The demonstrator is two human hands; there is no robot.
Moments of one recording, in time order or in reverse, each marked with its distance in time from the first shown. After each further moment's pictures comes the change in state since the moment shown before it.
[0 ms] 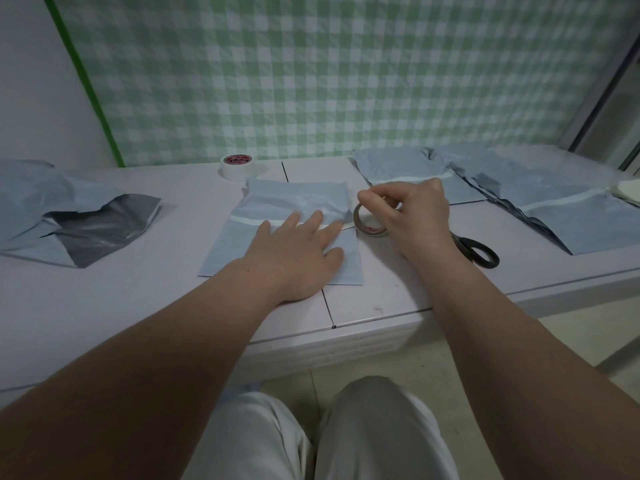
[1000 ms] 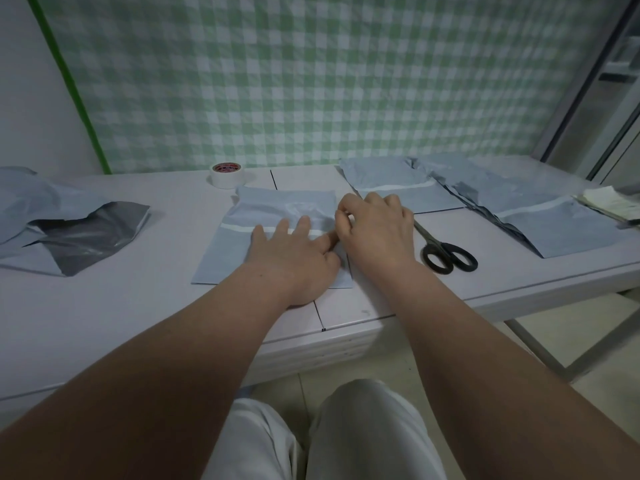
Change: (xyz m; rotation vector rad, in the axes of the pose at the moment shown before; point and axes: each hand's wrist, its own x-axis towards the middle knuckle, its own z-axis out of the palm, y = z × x) left_hand 0.002 0.015 -0.002 0.051 0.013 -0.046; right_hand -0.013 -0.018 0.022 -0.583 -0.014 -0.137
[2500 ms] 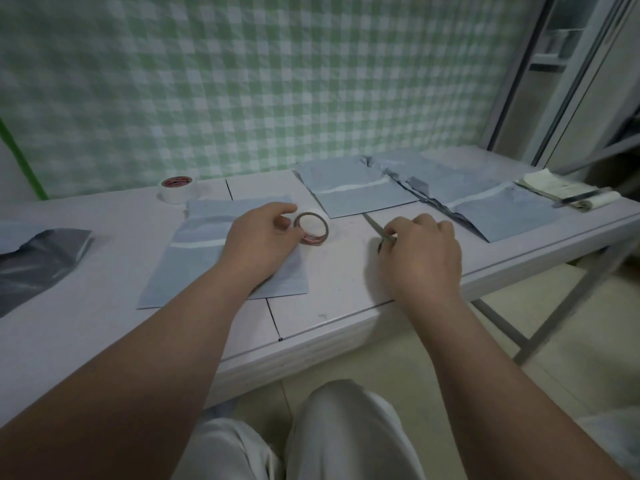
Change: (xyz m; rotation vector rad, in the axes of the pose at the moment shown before) left_hand 0.033 0.004 -0.002 -0.783 0.449 -0.019; right_hand -0.044 0.060 -0.054 -0.171 -0.038 0.347
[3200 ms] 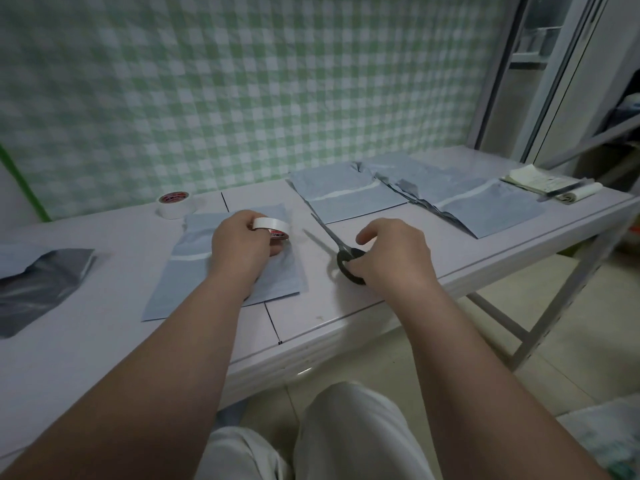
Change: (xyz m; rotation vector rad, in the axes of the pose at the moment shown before) left_hand 0.006 -0.002 0.002 -0.494 0.158 -0.325; right_hand -0.011 -0.026 -0.035 0.421 -0.270 0.176
